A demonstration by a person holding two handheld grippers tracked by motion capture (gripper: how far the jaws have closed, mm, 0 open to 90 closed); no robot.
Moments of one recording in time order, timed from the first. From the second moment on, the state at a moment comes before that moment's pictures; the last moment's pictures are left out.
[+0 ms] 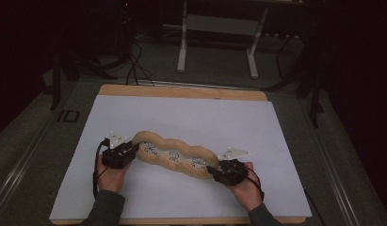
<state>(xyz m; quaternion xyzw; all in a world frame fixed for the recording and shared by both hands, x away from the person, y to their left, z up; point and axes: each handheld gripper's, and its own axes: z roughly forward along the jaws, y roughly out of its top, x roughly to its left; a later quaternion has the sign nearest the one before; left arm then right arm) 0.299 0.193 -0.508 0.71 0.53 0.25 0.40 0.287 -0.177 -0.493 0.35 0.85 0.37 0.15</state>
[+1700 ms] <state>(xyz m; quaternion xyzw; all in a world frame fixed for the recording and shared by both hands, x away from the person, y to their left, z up) 0.296 0.165 -0.501 0.71 0.52 0.26 0.40 0.329 -0.206 -0.483 0.40 0.81 0.40 0.18</state>
